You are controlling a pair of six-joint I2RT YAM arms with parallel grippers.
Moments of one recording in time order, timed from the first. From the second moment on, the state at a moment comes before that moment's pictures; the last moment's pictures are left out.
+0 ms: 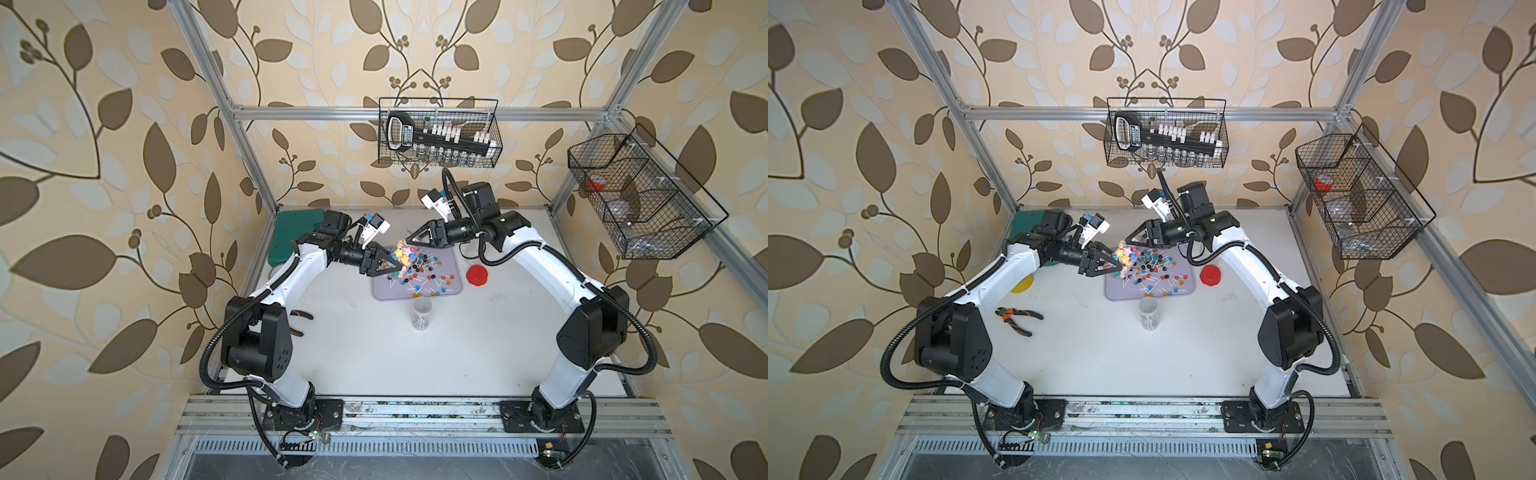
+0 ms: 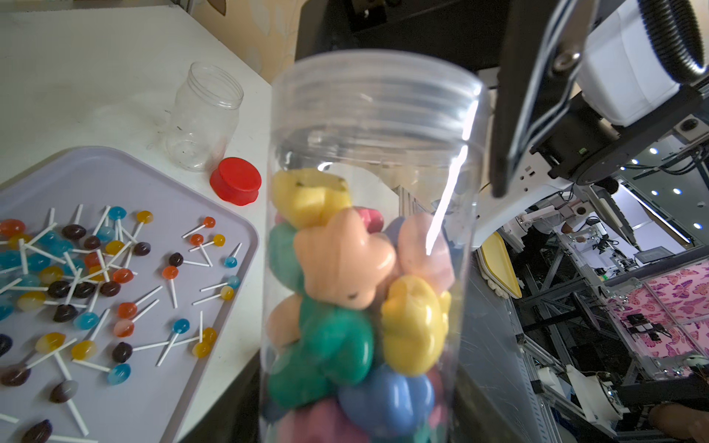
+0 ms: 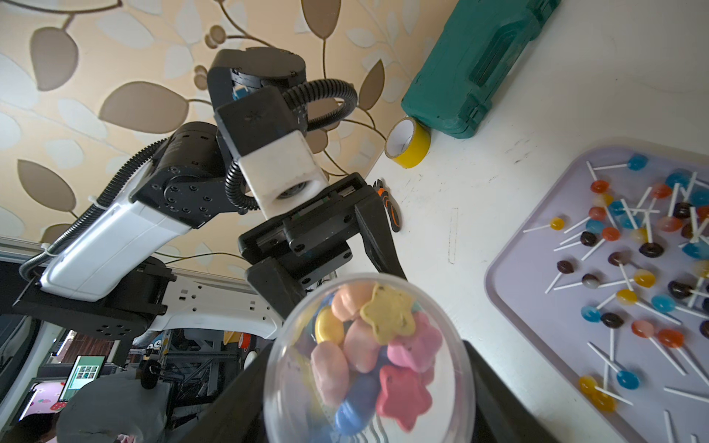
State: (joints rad) left arm -0.20 1.61 1.31 -0.66 1.24 0.28; right arm 0.42 1.77 1.69 -0.59 -0.92 0.38
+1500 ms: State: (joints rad) left arm -0.36 1.40 1.18 -0.61 0.39 0.36; right arm 0.39 1.94 1.77 -0.77 -0.94 0.37
